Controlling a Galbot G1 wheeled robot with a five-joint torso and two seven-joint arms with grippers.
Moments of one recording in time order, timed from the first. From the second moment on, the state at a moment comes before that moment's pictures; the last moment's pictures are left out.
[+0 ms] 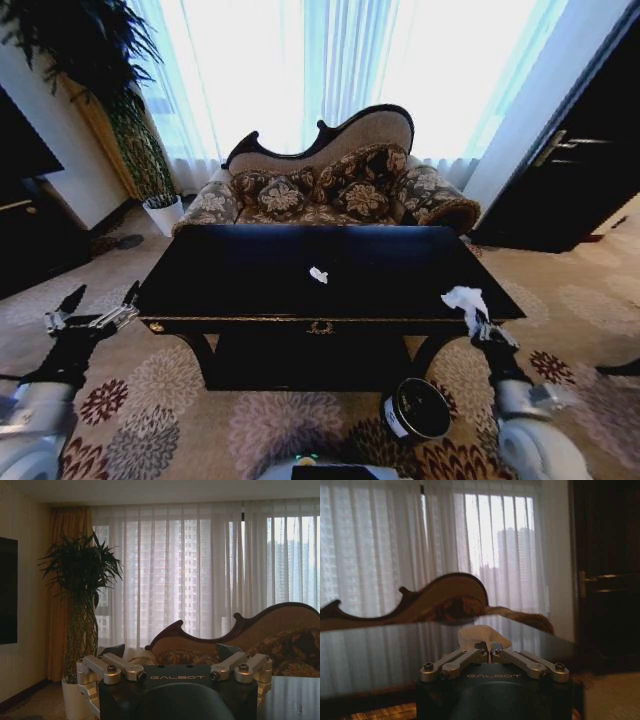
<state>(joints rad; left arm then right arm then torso) 1.99 -1.07 -1.24 -2.41 -0.84 -0.06 -0.05 -1.79 1.17 0.89 2.04 0.62 0.24 0.10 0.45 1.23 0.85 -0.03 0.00</state>
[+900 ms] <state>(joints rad) 1.99 -1.07 -1.24 -2.41 -0.84 -0.06 -0.05 -1.80 1.28 0.74 1.71 0.50 0.47 0.11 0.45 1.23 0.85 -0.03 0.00</state>
